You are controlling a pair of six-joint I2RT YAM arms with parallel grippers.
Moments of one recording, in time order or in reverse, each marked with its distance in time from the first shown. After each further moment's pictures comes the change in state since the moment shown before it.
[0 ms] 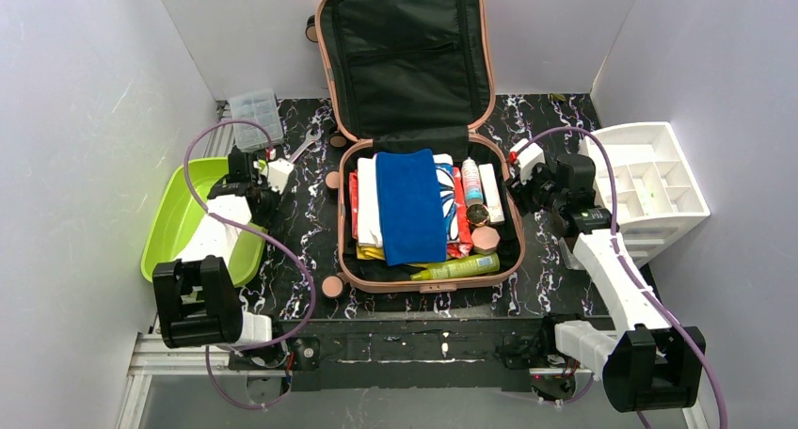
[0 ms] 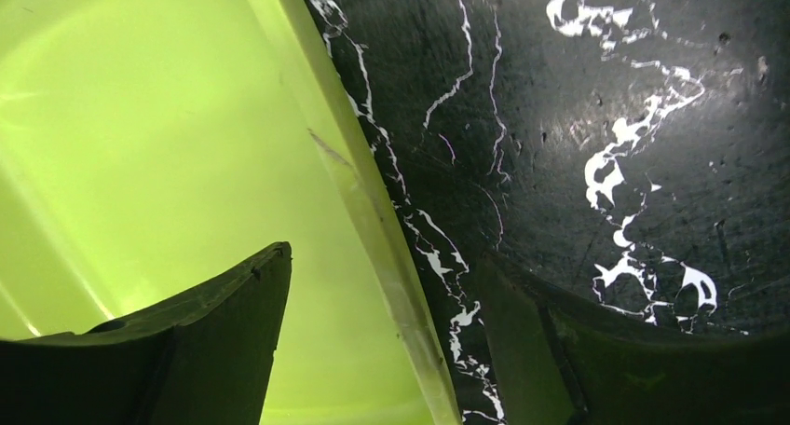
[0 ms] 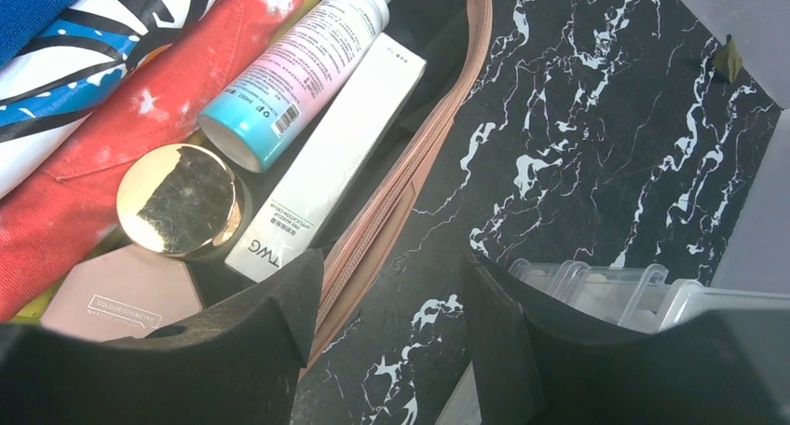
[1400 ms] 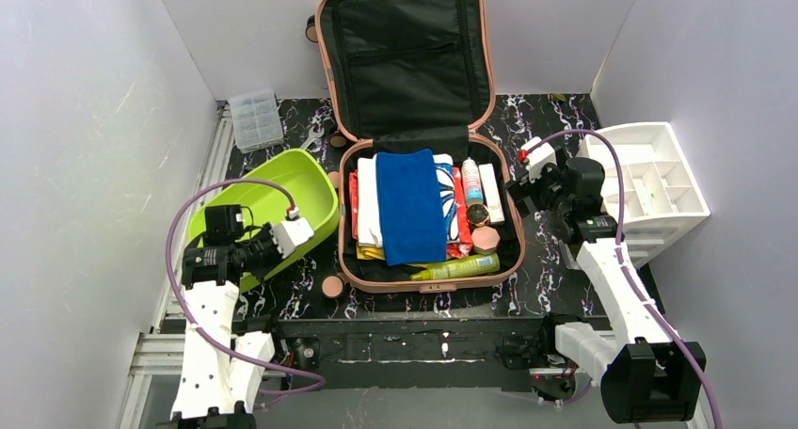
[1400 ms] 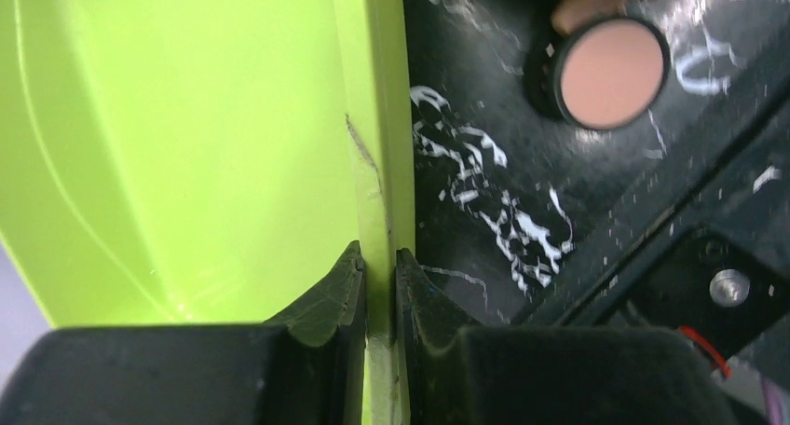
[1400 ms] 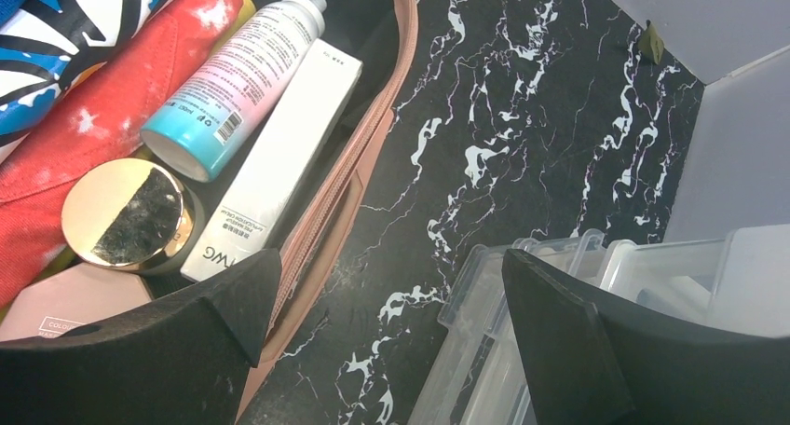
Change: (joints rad) left arm 0.015 -0.627 -0.113 -0.489 0.428 0.486; right arm -0.030 -0.063 -0.034 0.059 0.064 0.026
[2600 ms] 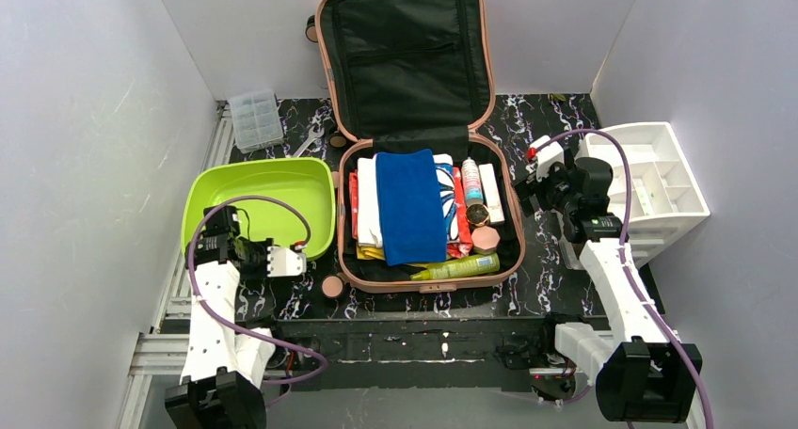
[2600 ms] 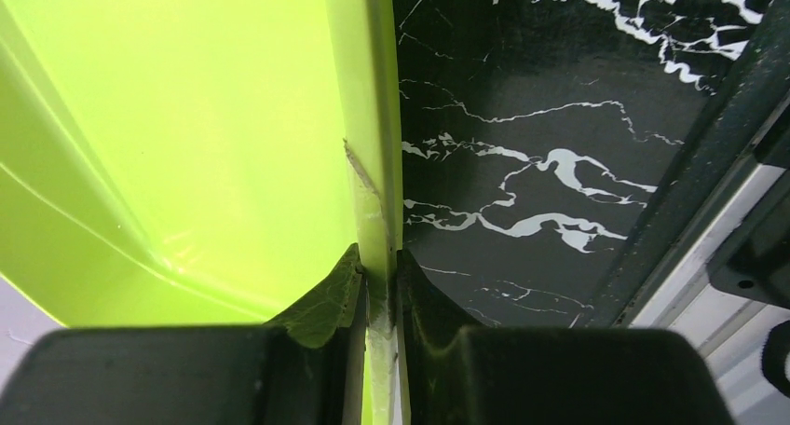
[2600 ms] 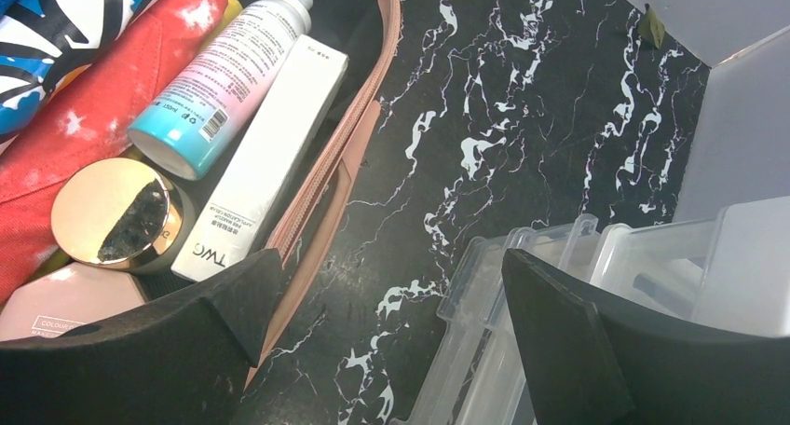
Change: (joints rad) left arm 0.122 0.108 -0.093 -0.030 -0.233 0.736; right arm -0.061 0.000 0.000 0.000 -0.050 0.021
